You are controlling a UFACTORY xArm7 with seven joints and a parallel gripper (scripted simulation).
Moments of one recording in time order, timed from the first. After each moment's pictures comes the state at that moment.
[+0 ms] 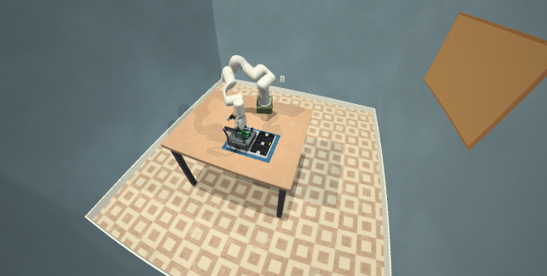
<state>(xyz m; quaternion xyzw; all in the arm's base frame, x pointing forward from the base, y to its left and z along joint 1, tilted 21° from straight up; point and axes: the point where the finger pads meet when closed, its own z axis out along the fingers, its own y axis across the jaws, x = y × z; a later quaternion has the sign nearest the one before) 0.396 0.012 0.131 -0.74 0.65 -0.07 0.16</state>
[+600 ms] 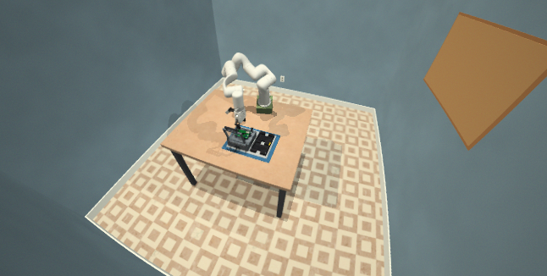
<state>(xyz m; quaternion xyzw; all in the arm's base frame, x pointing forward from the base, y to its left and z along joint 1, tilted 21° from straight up) 0.374 0.002 0.198 -0.74 0.65 -0.07 0.16</state>
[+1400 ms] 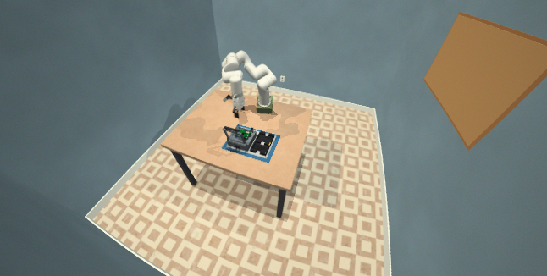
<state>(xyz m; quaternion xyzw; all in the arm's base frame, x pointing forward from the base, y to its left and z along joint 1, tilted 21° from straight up) 0.337 -0.015 0.305 -0.74 0.65 -0.07 0.16</state>
